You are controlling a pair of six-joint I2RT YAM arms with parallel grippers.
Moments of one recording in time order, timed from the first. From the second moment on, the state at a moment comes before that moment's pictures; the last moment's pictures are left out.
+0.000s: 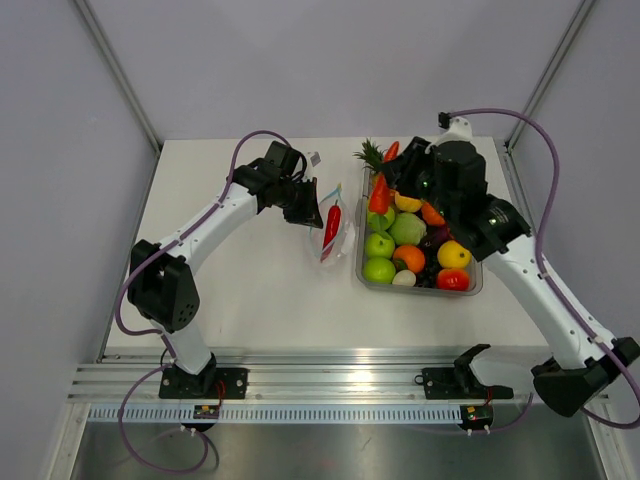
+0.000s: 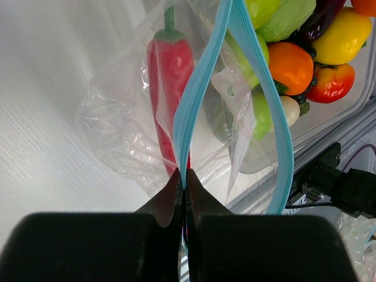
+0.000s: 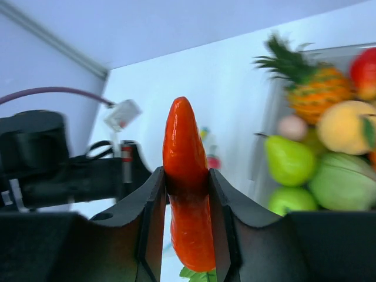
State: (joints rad) left arm -0.52 1.74 1.56 -0.76 0.37 -0.42; right arm 0.53 1.21 1.43 -0.51 0.19 0.59
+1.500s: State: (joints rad) left arm -0.52 1.71 1.55 -0.66 0.42 -0.52; right arm 0.81 1.66 1.36 -0.46 0.40 0.82
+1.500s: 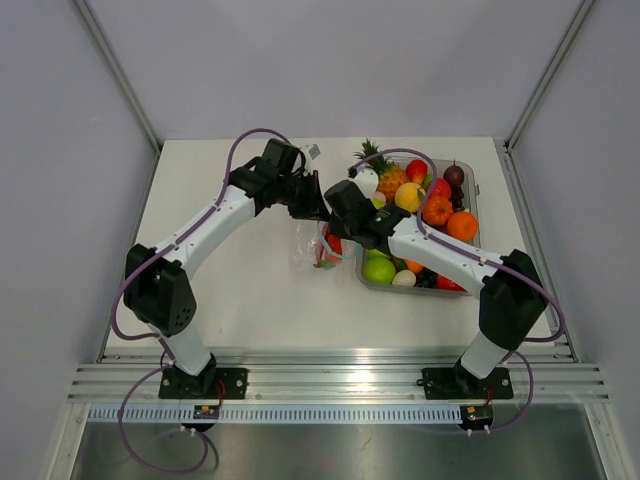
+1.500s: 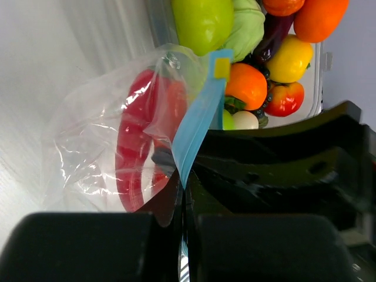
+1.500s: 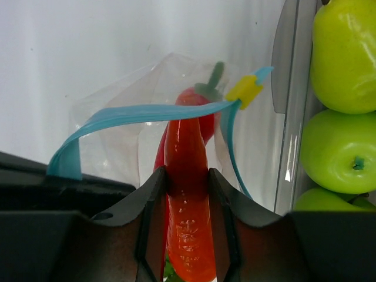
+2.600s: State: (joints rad) left arm -0.52 1.69 1.42 -0.52 0.50 -0.60; right arm 0.83 1.62 1.24 -0.50 0.46 1.11
